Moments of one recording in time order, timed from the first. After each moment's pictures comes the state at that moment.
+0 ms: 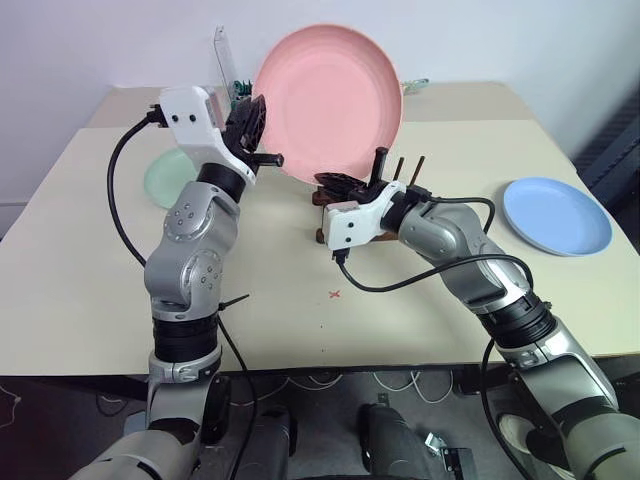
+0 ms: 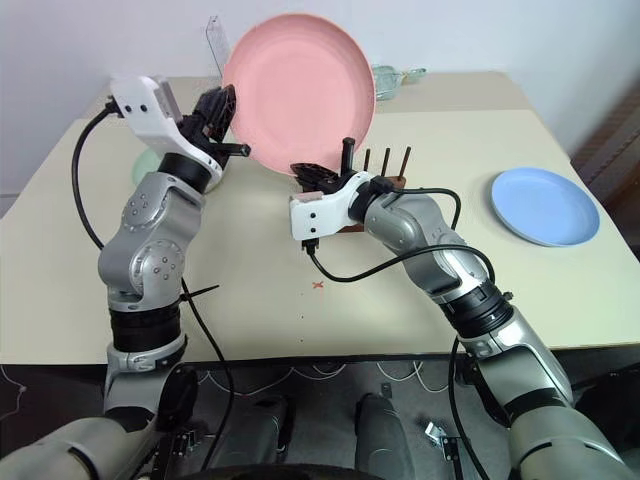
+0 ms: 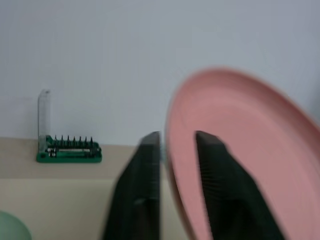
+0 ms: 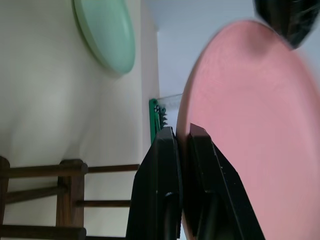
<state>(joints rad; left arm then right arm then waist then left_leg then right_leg) -0.69 0.10 0.19 -0.27 -0.42 0.47 -0.02 -0.75 -0.53 0.40 -0.04 -0.57 -0.11 0.50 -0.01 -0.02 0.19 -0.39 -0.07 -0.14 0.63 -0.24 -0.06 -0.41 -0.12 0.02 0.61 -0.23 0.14</state>
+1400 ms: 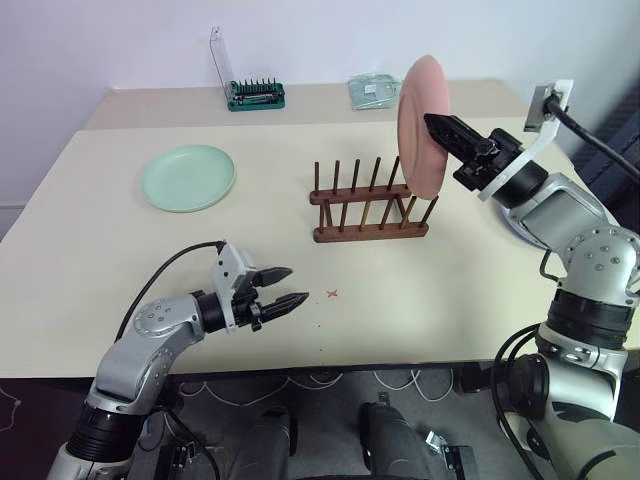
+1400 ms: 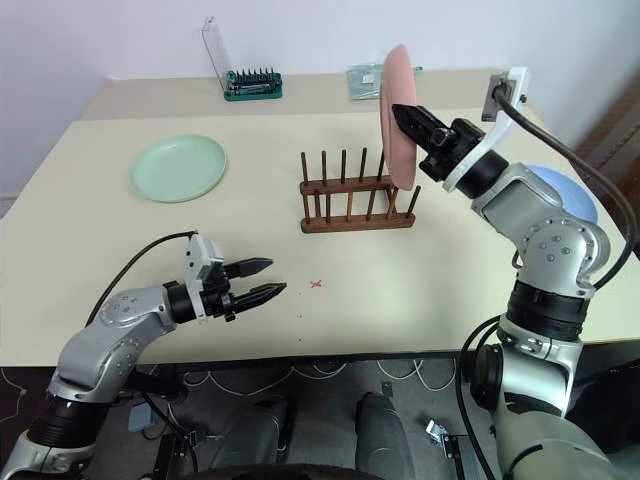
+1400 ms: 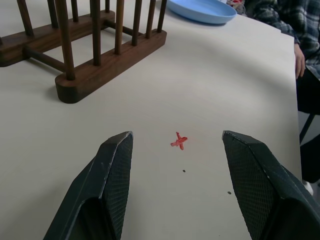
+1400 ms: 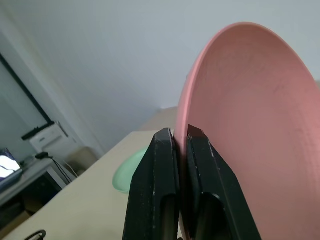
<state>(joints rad) -0.13 0.54 -0.05 -0.31 -0.50 0.46 -0.83 -0.73 -0.46 -0.42 -0.07 1.05 0.94 0.35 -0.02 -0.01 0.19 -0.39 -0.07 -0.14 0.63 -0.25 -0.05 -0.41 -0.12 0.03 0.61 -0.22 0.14</state>
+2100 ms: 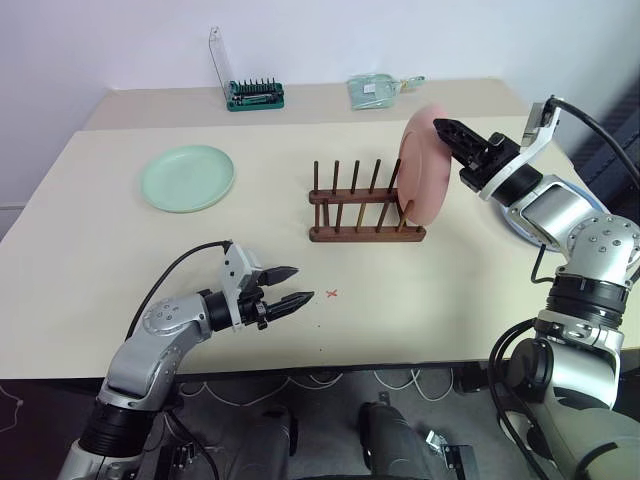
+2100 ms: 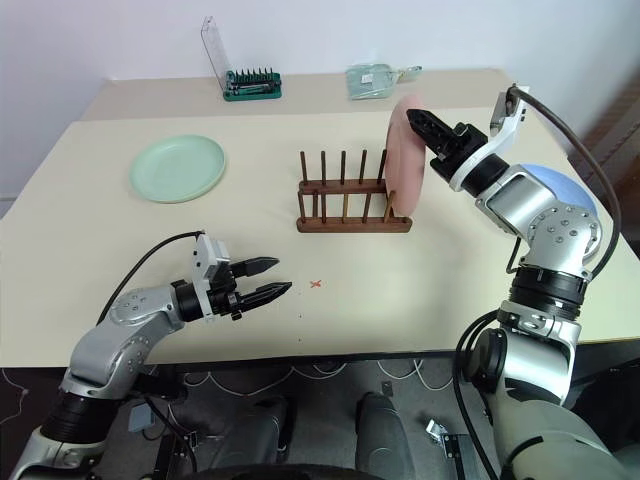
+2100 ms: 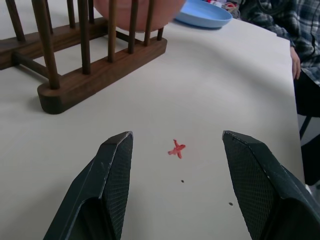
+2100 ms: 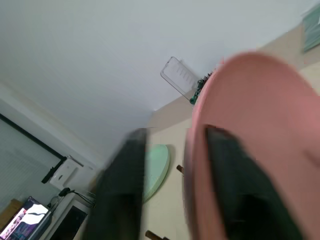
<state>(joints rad) -0.15 0.49 -0.07 -0.26 -0.46 0.41 -0.85 -0.80 -0.46 -0.49 0.20 1.12 0.98 0.27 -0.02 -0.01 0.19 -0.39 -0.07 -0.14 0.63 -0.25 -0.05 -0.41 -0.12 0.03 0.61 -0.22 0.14</state>
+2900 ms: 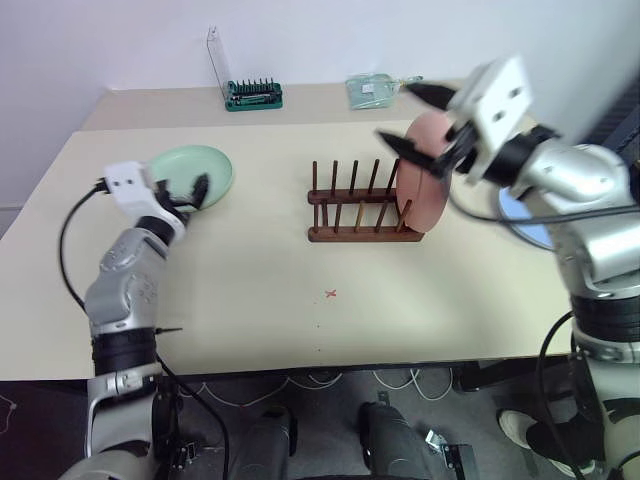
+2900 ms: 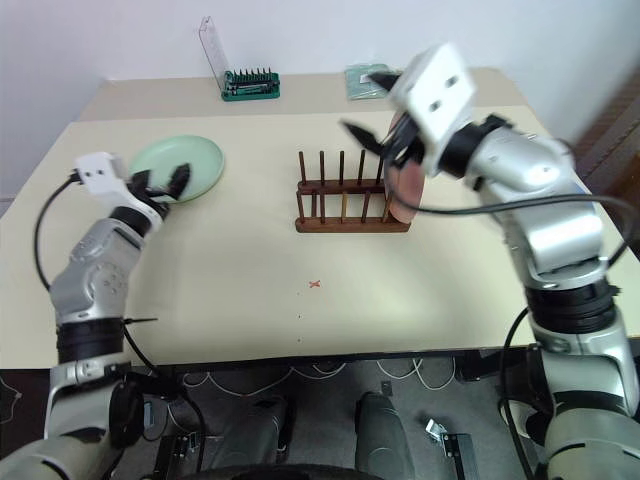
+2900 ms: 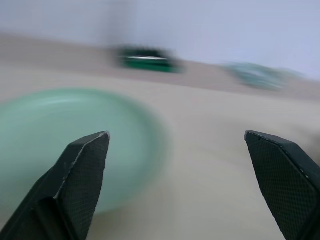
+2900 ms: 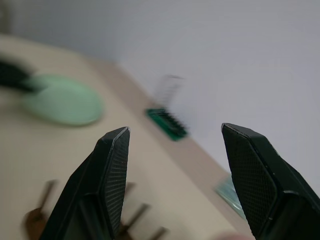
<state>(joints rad) -0.58 0.37 0.43 0.19 -0.45 0.48 -0.12 -0.78 -0.73 0.12 -0.29 0.33 0.41 0.62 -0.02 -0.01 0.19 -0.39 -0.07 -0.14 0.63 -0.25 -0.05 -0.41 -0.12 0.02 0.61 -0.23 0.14</state>
